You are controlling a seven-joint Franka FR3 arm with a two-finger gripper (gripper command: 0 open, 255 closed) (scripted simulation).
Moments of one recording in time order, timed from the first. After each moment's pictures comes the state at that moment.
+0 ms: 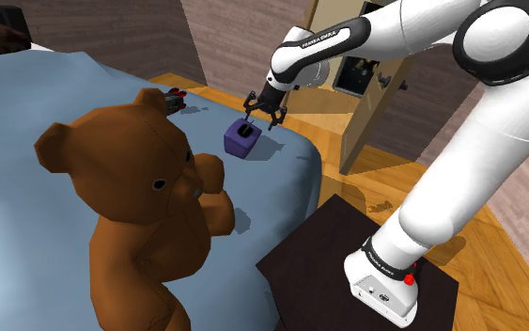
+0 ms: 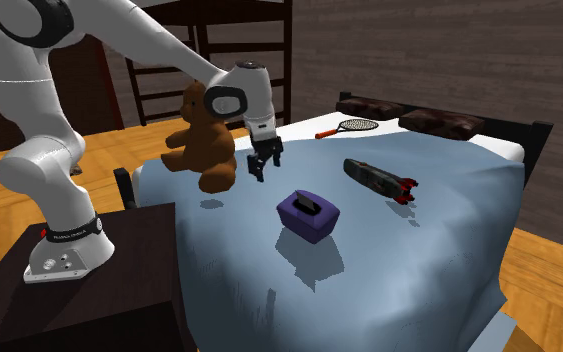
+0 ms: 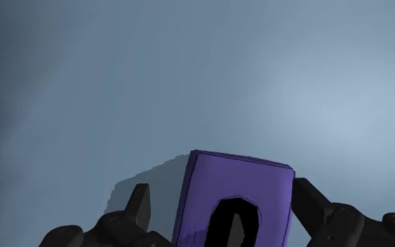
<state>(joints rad) -0.12 0.08 0.02 -2.18 0.20 2.40 0.68</state>
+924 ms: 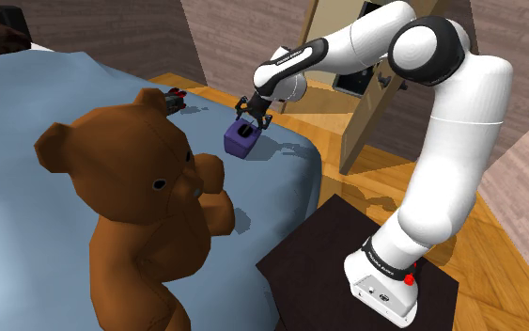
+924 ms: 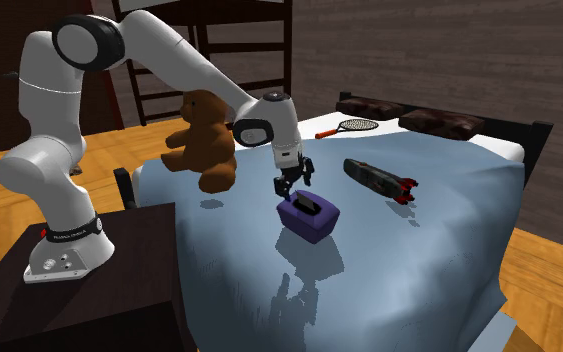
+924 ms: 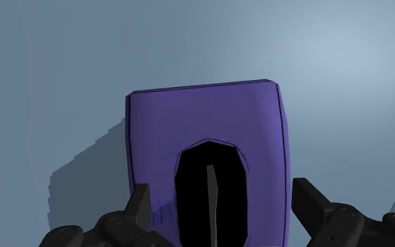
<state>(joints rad) -0.13 0.38 0.00 -1.97 0.27 2.58 0.83</state>
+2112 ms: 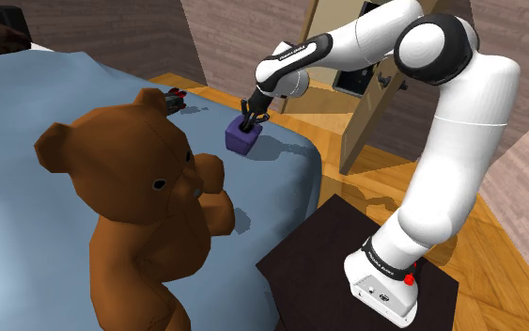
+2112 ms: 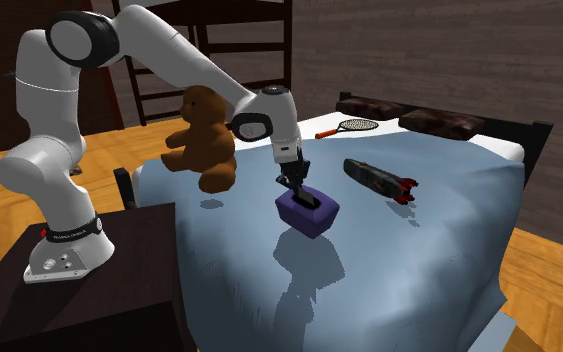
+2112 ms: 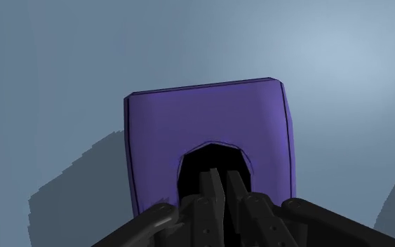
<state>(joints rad) -0.13 0.35 0.00 -1.98 0.26 2.55 0.84</state>
